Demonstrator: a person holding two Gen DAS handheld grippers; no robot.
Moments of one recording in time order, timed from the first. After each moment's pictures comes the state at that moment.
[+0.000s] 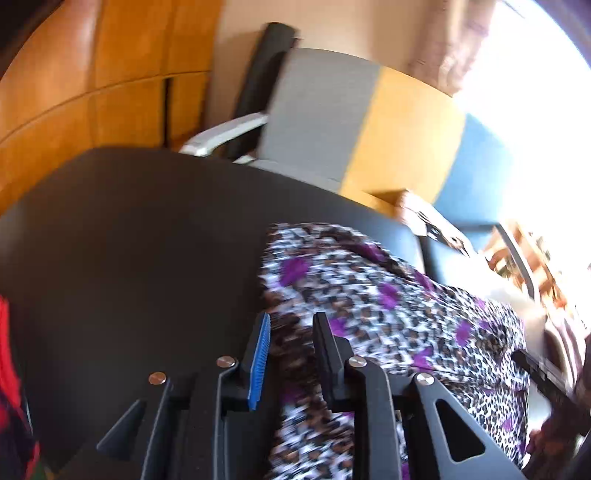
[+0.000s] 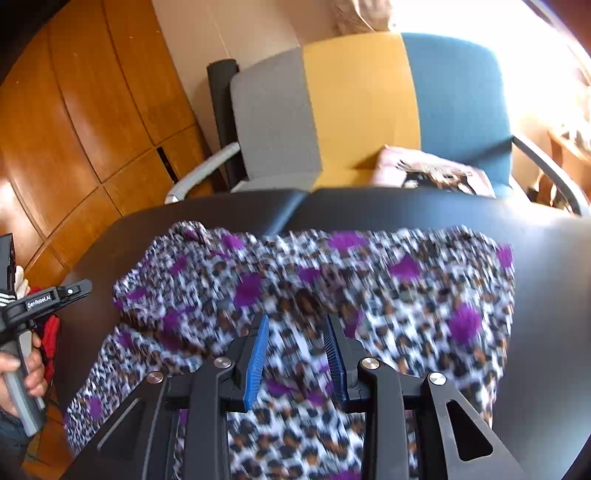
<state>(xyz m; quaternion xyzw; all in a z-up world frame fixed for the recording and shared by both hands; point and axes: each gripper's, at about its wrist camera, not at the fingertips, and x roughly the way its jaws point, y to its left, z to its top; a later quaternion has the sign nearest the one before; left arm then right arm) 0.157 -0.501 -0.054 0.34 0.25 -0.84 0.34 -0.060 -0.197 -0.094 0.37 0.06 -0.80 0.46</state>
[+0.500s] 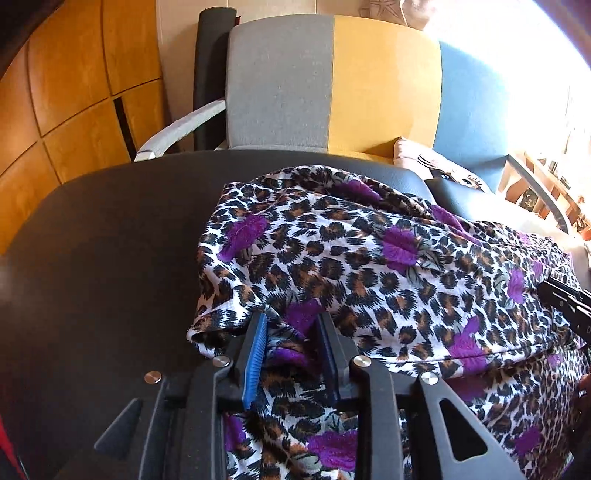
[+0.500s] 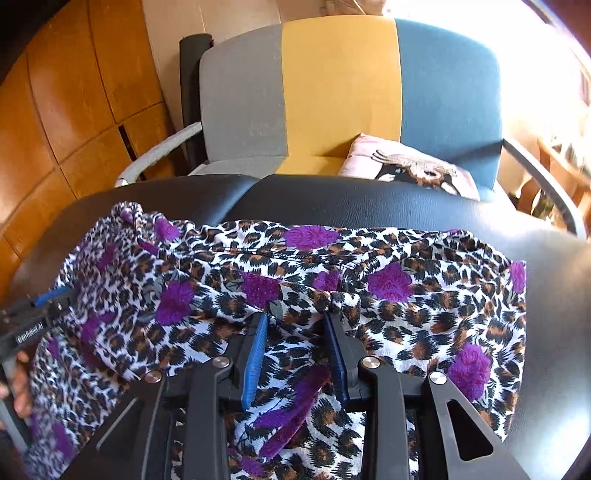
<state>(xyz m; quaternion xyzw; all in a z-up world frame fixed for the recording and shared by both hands) 0.041 -0.489 -0.102 0.40 0.15 -0.84 0.34 -0.119 -0.245 -0.132 0.38 0.12 -0.83 0.39</state>
